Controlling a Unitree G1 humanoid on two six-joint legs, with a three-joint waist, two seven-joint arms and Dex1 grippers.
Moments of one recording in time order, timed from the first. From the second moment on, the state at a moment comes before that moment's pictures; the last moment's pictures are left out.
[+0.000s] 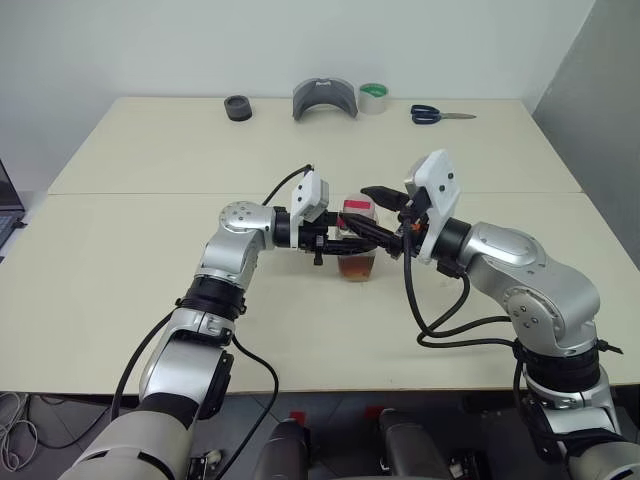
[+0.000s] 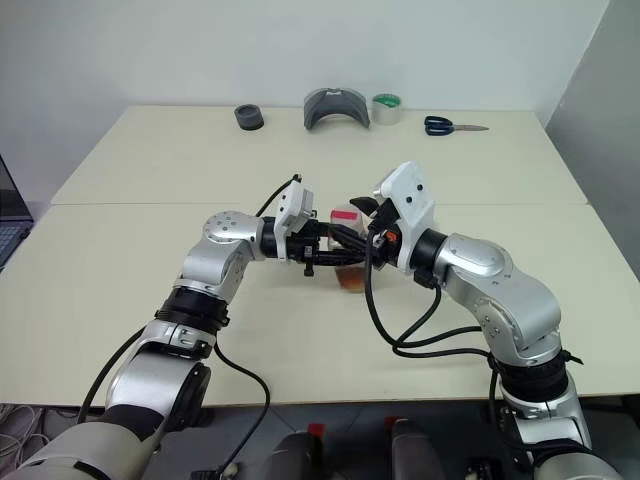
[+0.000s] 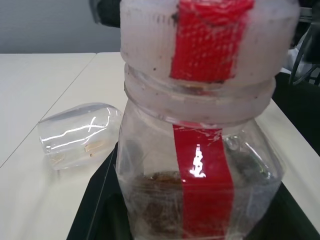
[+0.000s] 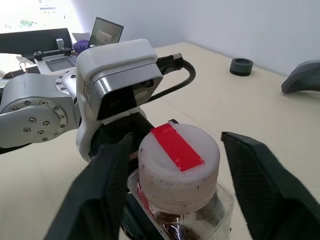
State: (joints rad) left arm -0.88 0.33 -0.13 0.54 -0.26 0.10 -1.36; right arm -0.61 -0.39 0.10 -0.50 0.52 0.86 0.46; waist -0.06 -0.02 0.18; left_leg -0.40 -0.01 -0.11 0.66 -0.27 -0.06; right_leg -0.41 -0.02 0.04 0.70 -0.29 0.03
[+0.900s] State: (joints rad) left arm -0.84 0.33 -0.14 0.49 -0.27 0.14 -1.36; right arm -0.52 -0.39 0.07 -0.51 0.52 0.70 0.54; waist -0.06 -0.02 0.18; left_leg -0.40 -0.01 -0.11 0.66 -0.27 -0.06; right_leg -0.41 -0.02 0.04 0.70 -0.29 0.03
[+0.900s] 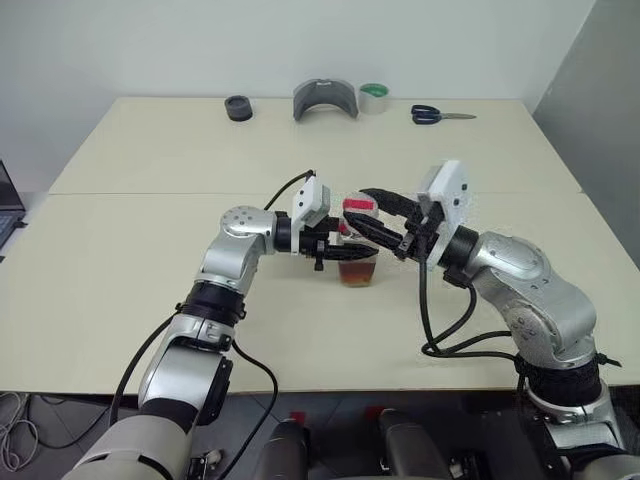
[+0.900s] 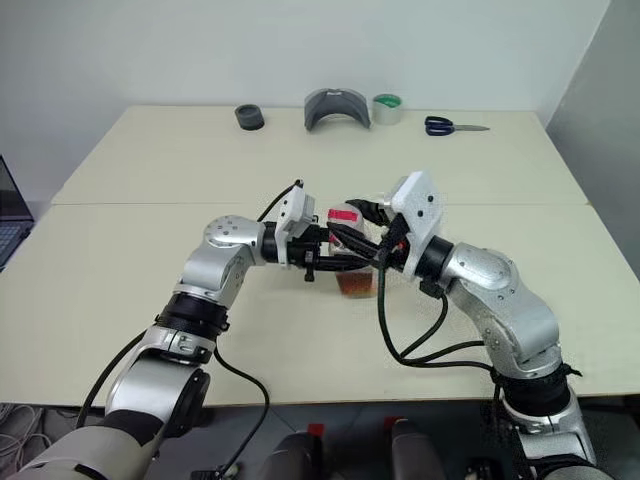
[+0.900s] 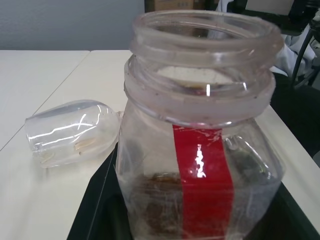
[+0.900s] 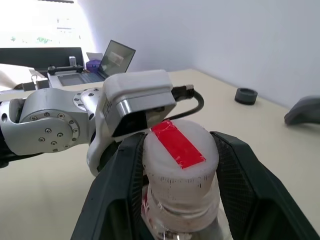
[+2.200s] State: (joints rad) left arm -0.80 0.38 -0.08 0.46 -0.27 0.17 -1.26; right arm -0.06 -0.69 -0.16 -0.47 0.17 0.72 0.30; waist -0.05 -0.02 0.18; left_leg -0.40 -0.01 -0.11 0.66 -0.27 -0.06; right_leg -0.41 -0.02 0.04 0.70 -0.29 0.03
